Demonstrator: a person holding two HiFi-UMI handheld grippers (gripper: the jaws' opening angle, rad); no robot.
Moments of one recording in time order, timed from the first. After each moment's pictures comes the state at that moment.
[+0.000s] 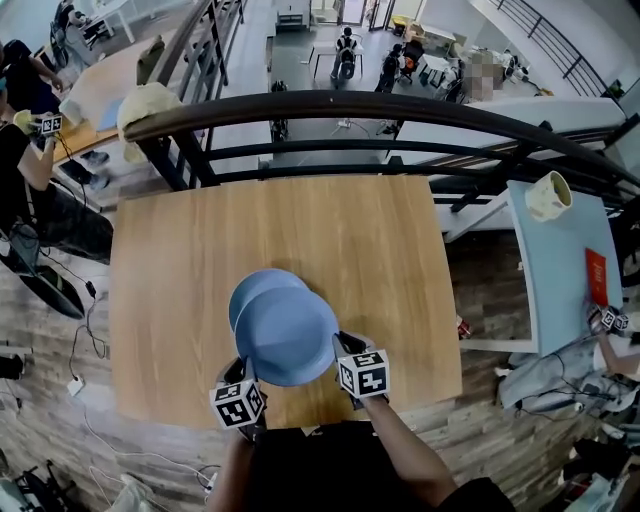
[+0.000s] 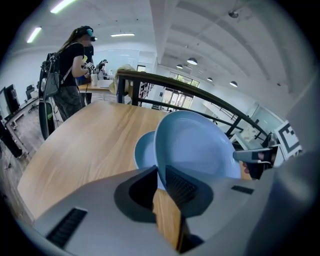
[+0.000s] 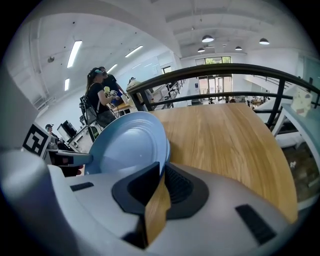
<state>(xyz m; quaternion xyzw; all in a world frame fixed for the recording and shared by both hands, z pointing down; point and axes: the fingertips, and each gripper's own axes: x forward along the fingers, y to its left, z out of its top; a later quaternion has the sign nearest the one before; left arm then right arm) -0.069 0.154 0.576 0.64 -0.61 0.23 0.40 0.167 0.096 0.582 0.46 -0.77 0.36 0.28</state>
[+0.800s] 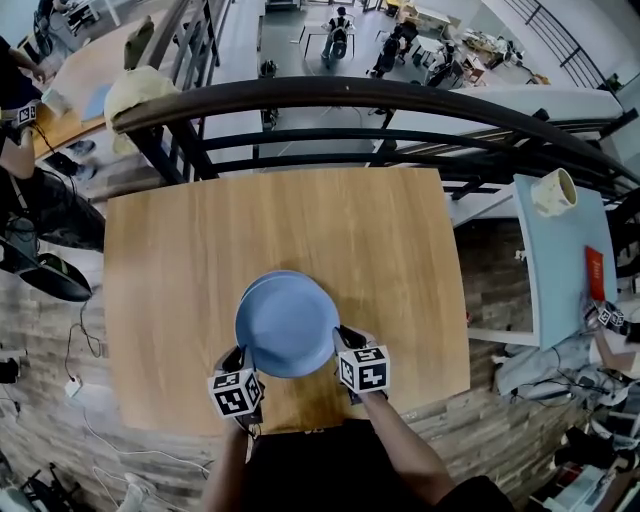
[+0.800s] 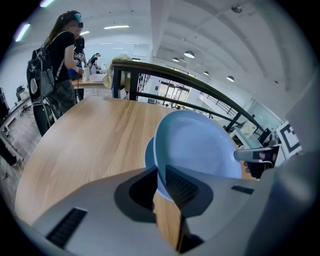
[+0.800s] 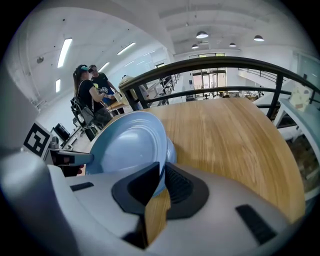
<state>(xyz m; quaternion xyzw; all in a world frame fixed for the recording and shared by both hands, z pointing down) -0.109 0.105 0.607 0.66 -0.58 0.26 0.41 0.132 0.066 0.607 0.48 -0.74 0.38 0.29</state>
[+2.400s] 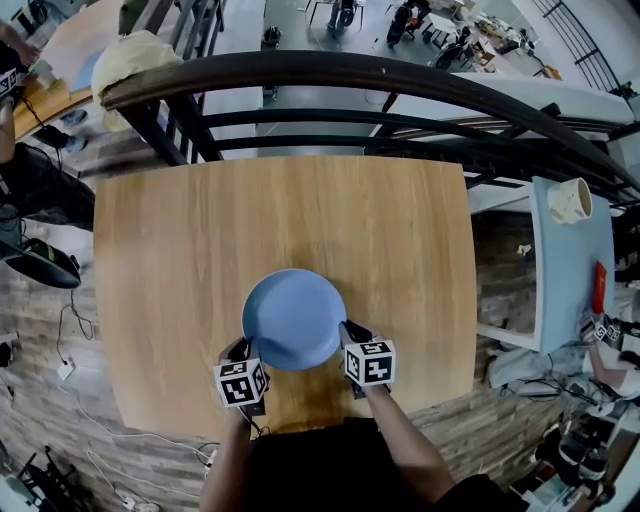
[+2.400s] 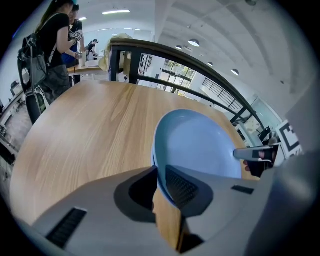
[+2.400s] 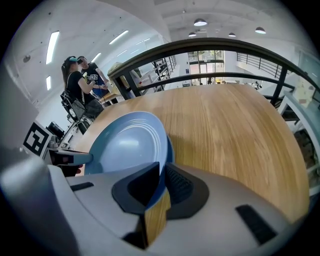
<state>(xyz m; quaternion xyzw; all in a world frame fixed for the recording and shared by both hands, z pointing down) -0.121 0.074 0.666 0.64 -0.54 0.29 0.46 0.119 0.037 0.661 0.47 -0.70 0.41 0.34</state>
